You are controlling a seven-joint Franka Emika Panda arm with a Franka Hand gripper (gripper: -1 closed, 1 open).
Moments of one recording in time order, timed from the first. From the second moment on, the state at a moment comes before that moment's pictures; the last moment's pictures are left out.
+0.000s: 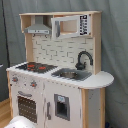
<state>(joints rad) -0.45 -1.50 1.19 -2.13 -0.37 2.21 0.28</state>
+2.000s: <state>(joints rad) -0.47 -1.48 1.54 -2.25 -0.38 2.46 0.16</state>
